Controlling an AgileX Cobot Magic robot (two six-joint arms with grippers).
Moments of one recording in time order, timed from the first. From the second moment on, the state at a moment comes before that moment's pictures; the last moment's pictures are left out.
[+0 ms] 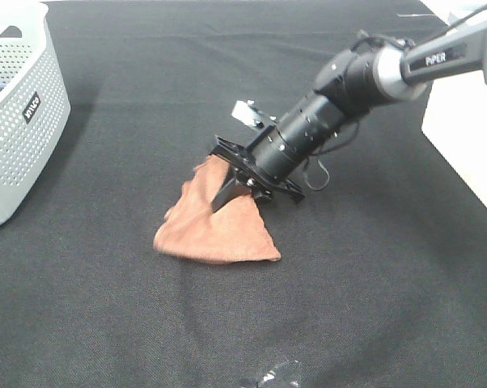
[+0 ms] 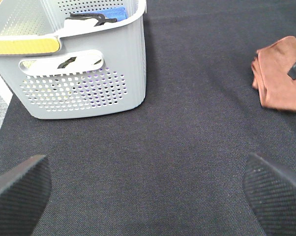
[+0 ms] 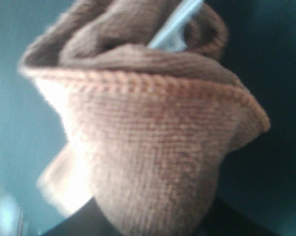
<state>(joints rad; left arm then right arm) -0.06 -0.01 -0.50 0.02 1.04 0.02 0.45 2.39 -1.64 0.85 0.95 -0.35</state>
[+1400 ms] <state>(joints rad) -0.06 -0.01 -0.50 0.02 1.04 0.02 -0.43 1.86 -1.85 0.41 1.10 -0.23</state>
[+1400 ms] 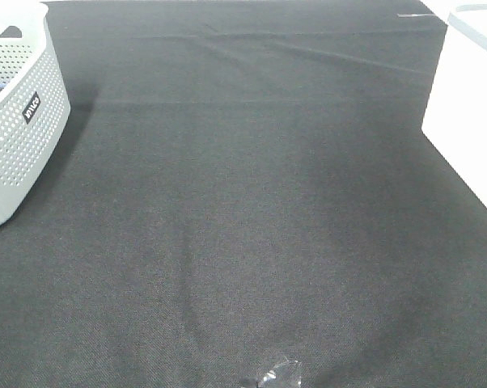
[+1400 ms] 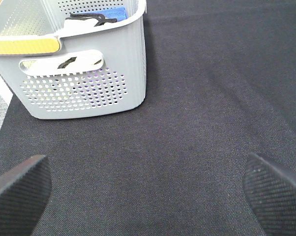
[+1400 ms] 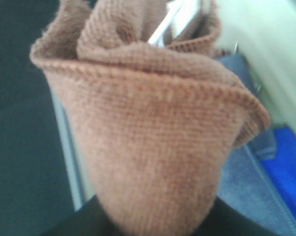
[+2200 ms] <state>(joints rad) -0.06 -0.01 -0.50 0.02 1.04 0.02 -0.28 1.91 -1.91 0.35 1.19 -0.24</state>
